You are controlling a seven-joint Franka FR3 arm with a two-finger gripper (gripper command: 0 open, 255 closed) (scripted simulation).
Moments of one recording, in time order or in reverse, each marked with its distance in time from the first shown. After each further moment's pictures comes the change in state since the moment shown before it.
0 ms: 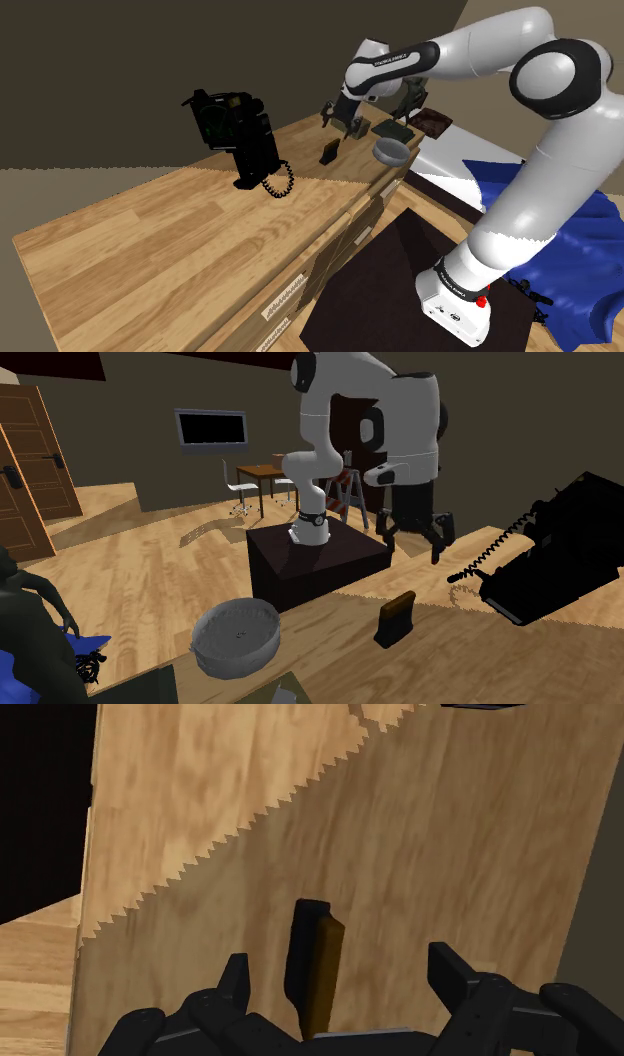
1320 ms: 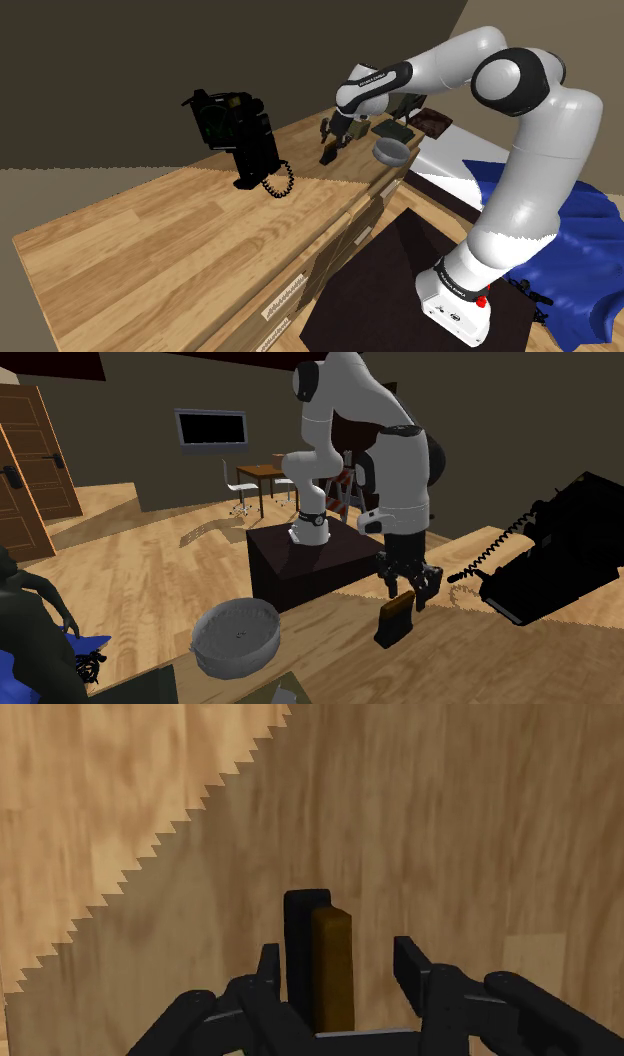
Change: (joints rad) arm -0.013 0.193 -0.022 0.044 0.047 0.144 0.089
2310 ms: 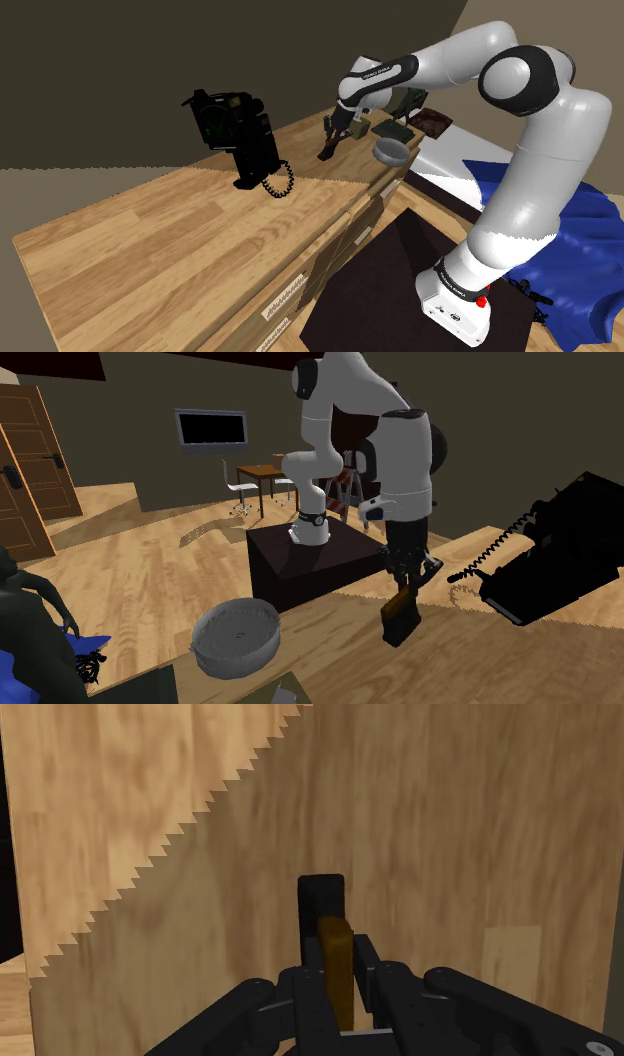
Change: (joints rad) arm 0.001 -0.041 -0.002 0.012 -0.006 -0.052 0.010
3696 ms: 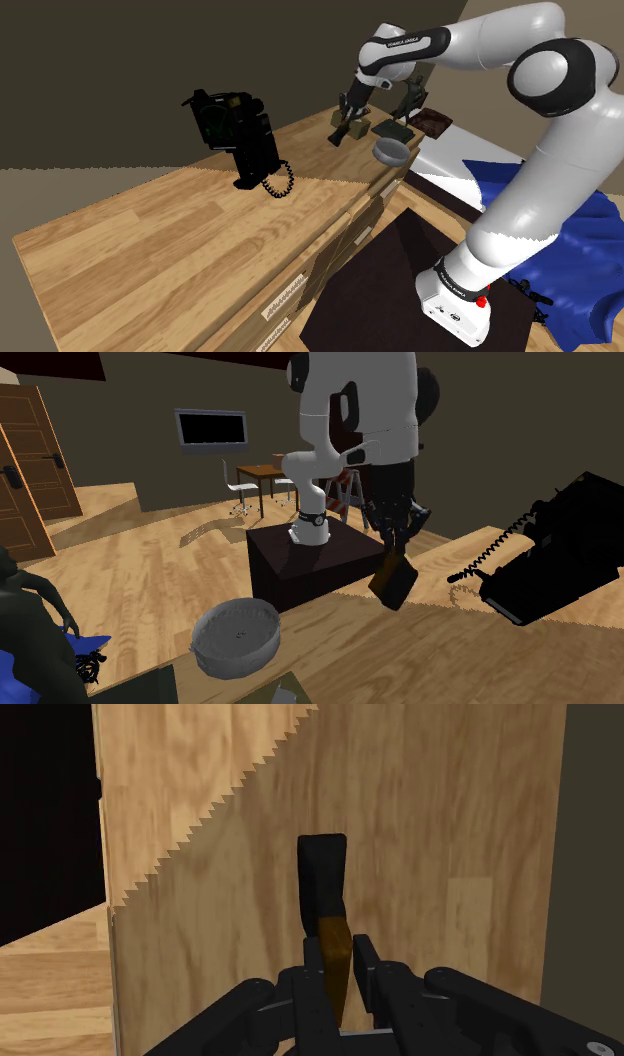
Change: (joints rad) arm -0.043 -0.150 -0.030 0.060 -0.007 -0.219 -0.036
